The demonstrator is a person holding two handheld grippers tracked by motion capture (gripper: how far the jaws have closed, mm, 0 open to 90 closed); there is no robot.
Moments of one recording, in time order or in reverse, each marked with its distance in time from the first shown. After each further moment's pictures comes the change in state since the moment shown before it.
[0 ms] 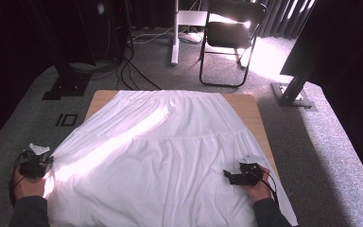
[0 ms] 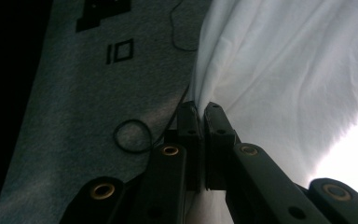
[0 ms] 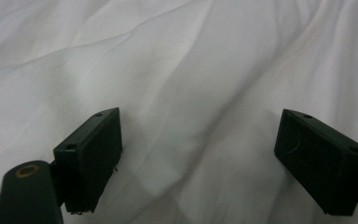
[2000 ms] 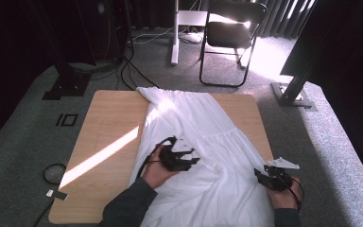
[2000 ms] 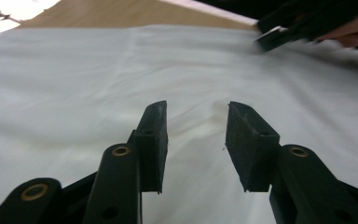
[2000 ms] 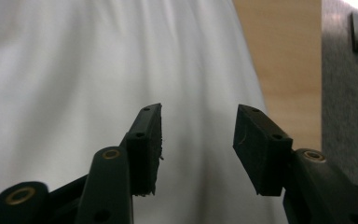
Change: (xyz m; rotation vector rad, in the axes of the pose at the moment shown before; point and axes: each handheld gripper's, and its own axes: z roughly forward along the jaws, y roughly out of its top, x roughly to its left) left arm -0.358 0.126 -0.112 -0.343 -0.851 0.572; right arm -0.033 -0.020 -0.071 0.017 -0.231 0.169
